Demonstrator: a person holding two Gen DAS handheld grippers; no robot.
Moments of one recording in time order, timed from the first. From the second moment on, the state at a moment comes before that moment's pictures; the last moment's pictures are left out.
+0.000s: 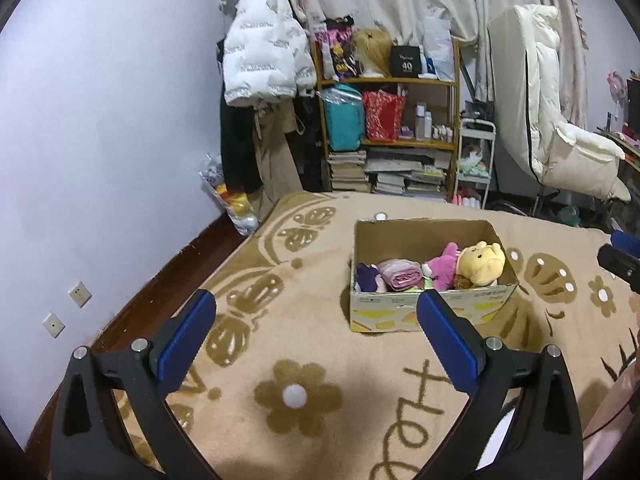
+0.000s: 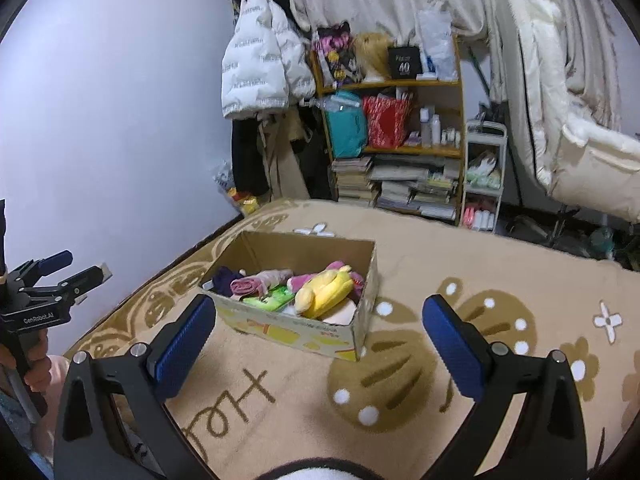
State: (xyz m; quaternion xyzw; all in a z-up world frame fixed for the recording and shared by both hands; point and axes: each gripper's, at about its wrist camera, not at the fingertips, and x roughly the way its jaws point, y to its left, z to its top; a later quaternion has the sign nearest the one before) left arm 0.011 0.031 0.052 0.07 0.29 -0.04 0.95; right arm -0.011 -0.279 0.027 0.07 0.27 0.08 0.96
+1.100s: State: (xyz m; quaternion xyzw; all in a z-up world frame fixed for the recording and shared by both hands) left arm 0.019 0.042 0.020 0.05 0.27 -0.03 0.96; right arm -0.010 -0.296 -0.028 0.09 0.27 0.05 0.96
